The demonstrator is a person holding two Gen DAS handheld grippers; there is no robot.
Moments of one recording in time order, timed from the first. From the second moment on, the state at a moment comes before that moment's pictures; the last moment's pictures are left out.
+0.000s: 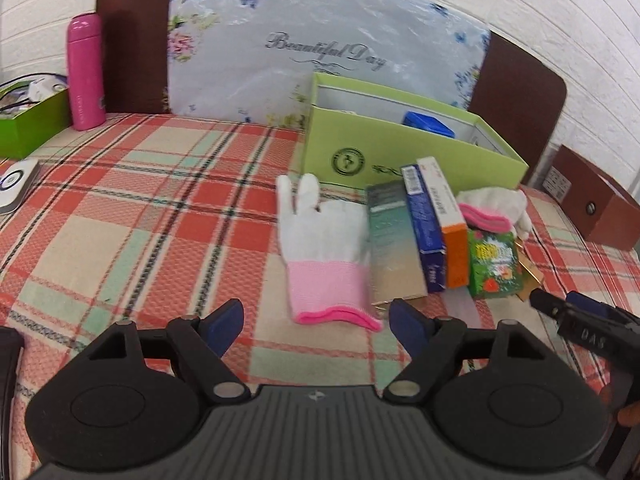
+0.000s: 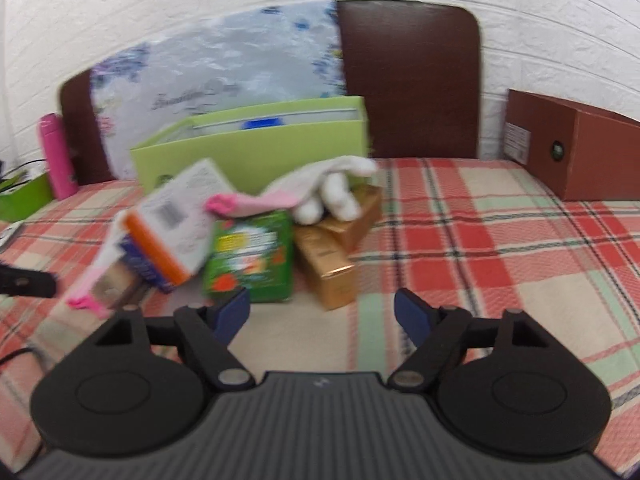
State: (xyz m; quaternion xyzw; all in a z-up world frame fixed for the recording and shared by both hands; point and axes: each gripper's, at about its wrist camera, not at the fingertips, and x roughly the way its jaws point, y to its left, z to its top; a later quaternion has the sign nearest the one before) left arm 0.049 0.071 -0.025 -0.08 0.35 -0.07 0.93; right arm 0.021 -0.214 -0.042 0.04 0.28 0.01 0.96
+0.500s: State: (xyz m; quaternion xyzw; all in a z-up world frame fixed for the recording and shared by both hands) left arm 0.087 0.007 -0.036 -0.02 0.34 -0.15 0.93; right arm 0.018 -0.233 -0.046 0.07 0.30 0.08 0.95
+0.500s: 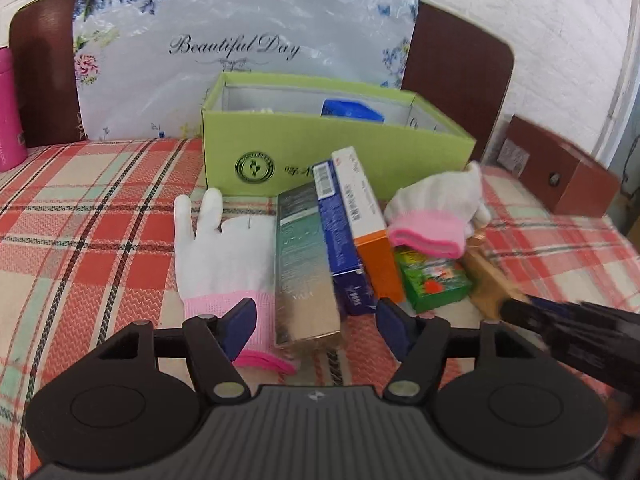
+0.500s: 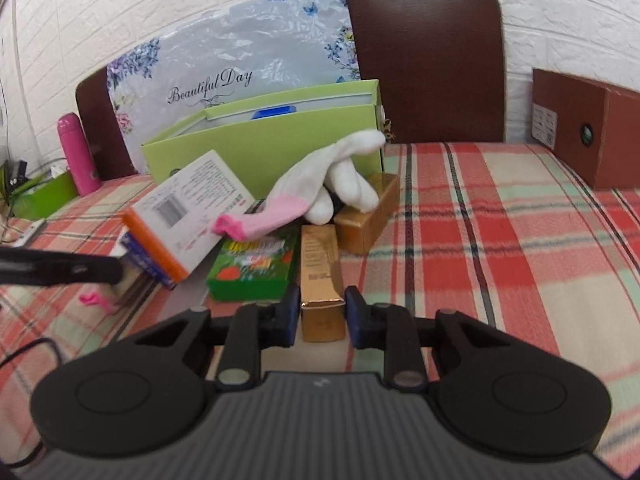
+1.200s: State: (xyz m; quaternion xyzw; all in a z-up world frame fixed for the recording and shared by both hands) left arm 0.037 0.026 -0.046 -0.01 0.39 -0.15 0.91; right arm -0.037 -0.249 -0.036 0.11 0.30 0.05 0.95
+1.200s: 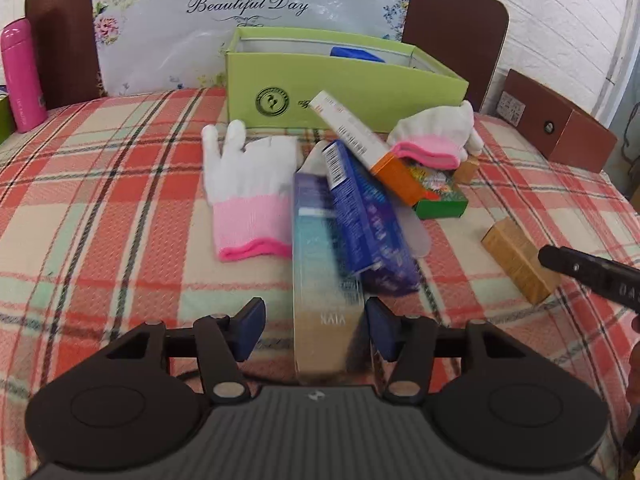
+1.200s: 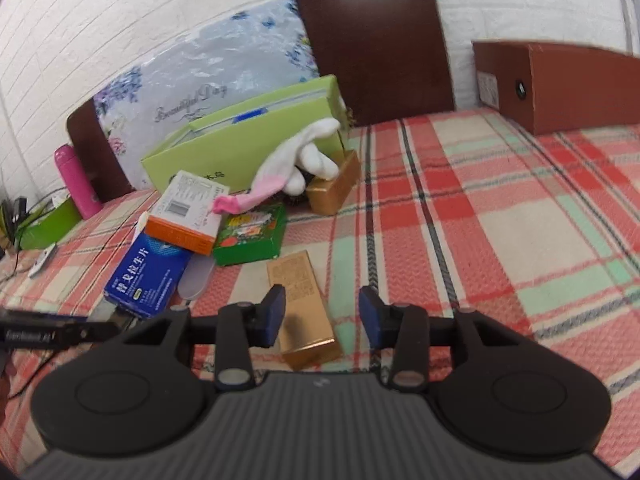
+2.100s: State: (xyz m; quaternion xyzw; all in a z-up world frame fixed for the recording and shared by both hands) left arm 0.050 -0.004 -0.056 0.04 0.37 -0.15 0.92; right arm -0.022 -0.189 -0.051 0.01 0.34 0.10 0.94
